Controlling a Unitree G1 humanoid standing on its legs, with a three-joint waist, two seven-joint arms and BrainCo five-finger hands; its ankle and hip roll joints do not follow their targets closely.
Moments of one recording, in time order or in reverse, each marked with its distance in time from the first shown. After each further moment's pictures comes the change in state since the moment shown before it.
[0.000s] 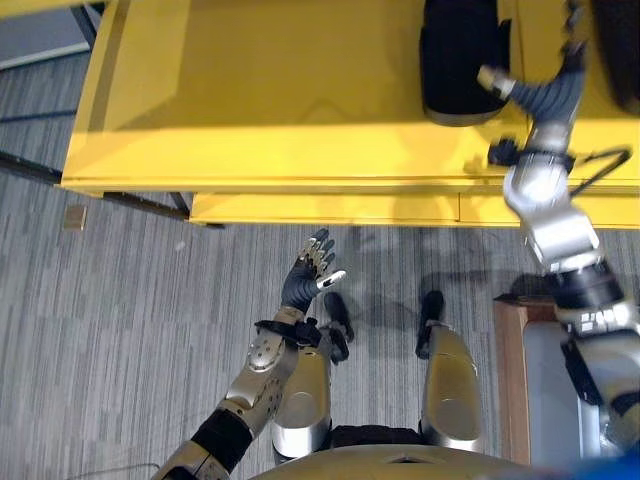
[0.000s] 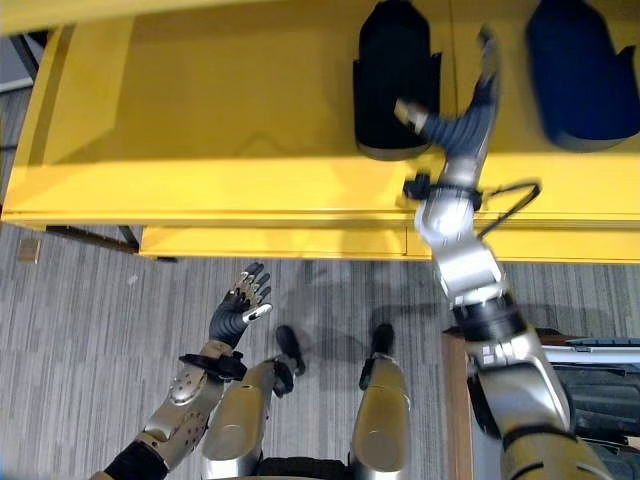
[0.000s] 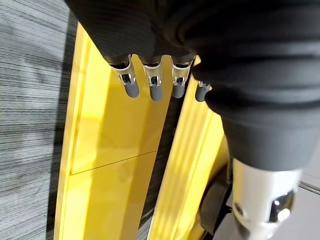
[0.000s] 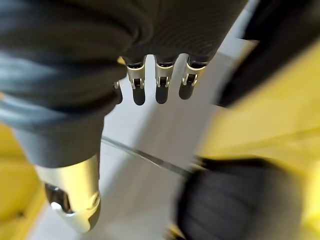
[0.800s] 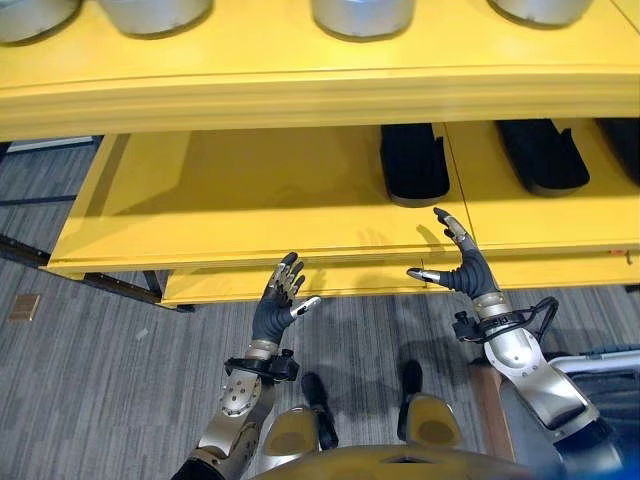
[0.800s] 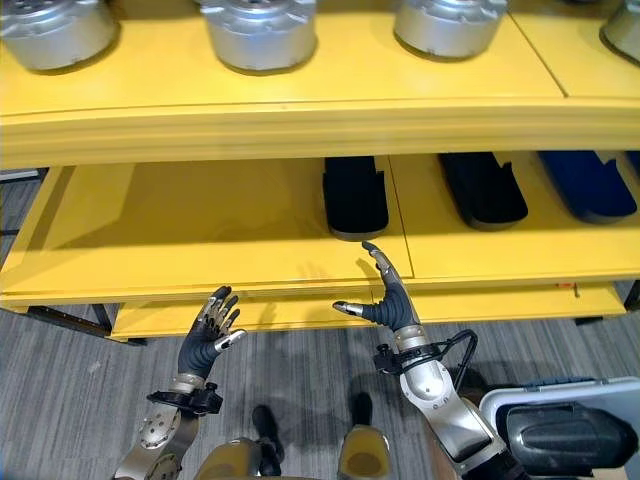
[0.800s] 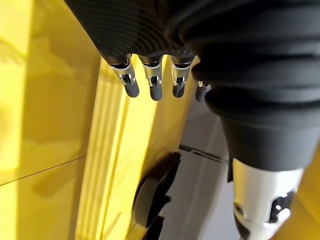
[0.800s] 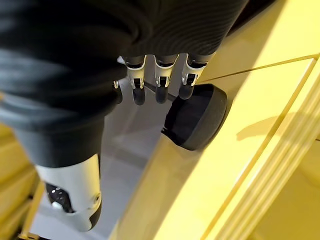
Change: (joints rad) left arm 0.174 0.074 0.036 -0.099 0.094 -0.051 0.074; right arm 0.556 -0.017 0.162 -0.167 -0.060 -0.192 0.250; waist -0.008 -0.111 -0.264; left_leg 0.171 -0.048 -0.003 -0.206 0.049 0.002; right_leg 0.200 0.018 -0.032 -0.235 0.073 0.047
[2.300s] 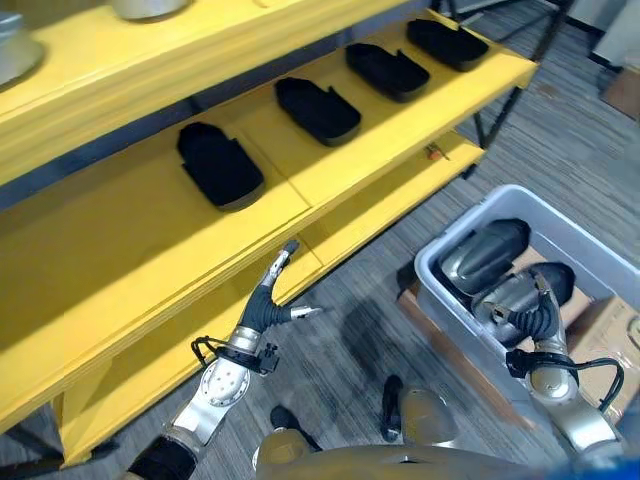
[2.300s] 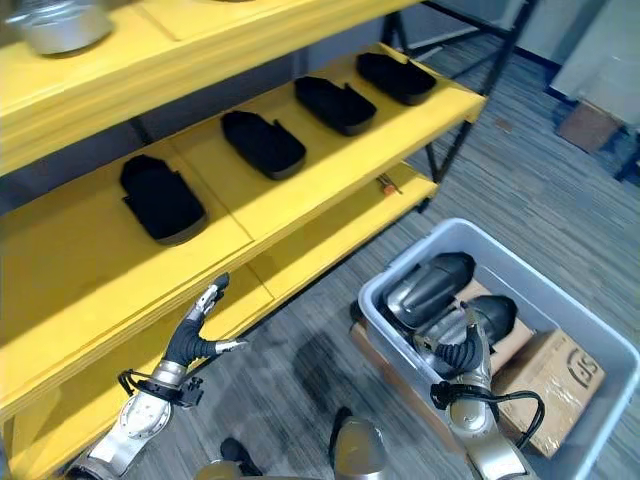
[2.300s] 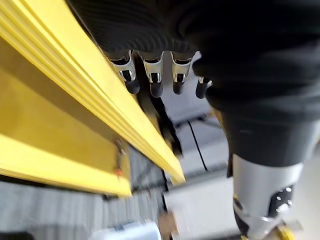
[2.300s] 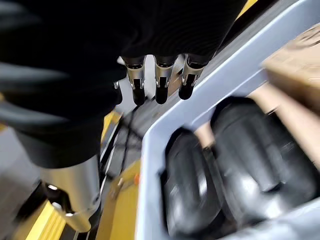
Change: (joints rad) left arm -0.140 0.154 0.024 0.073 0.486 -0.127 0.137; right arm 0.163 -0.032 -0.177 0.272 0.117 0.102 -0.269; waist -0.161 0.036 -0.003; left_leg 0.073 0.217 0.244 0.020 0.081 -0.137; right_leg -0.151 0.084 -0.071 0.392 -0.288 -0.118
